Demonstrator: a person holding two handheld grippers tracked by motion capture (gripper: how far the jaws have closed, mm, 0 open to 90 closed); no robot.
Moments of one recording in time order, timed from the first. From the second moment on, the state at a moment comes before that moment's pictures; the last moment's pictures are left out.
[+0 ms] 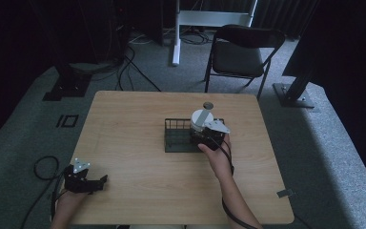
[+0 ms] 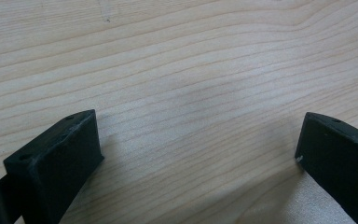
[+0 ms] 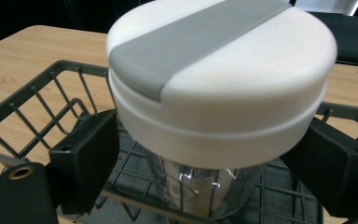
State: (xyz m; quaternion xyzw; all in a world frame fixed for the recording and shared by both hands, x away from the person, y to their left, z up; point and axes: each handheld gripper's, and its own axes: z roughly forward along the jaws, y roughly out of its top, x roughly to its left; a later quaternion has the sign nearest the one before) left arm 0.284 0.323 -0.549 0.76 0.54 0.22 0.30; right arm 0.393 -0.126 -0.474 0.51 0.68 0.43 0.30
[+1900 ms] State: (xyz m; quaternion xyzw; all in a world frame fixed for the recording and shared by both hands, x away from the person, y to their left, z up) left arm 0.284 0.323 -0.549 0.76 0.54 0.22 0.30; right arm 0.336 -0.188 -0.463 0.48 0.68 0.46 0.30
